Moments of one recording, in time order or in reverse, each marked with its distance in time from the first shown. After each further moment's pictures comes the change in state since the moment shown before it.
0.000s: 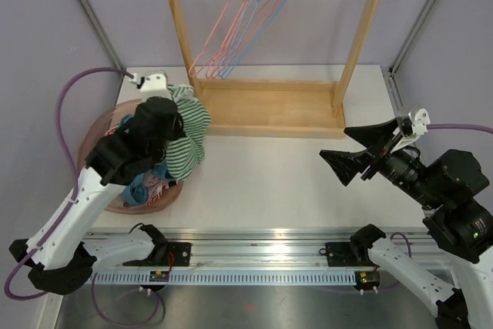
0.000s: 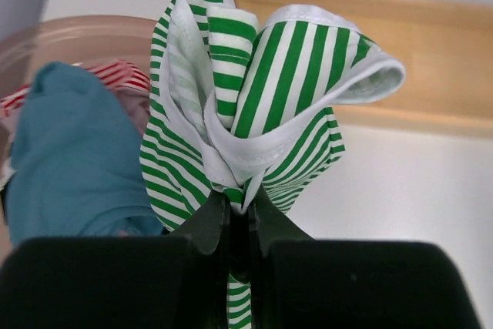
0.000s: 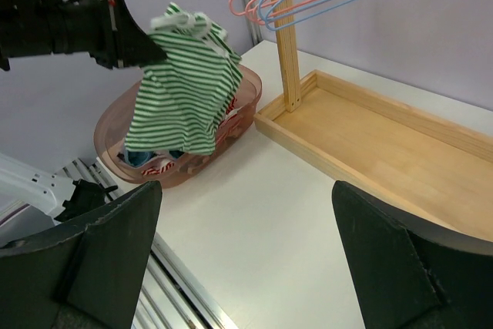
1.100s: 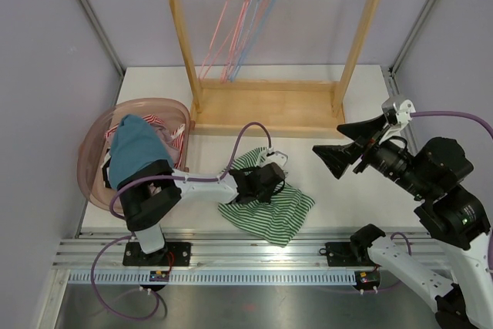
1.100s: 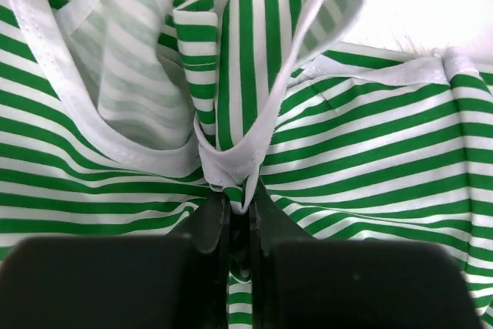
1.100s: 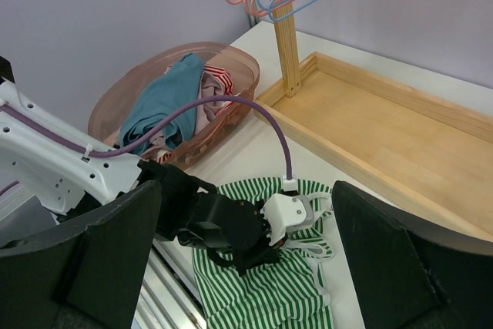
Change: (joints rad) left arm -0.360 0.696 -0.457 0.774 0.384 -0.042; right arm 0.000 0.064 -0.001 -0.004 -0.001 0.006
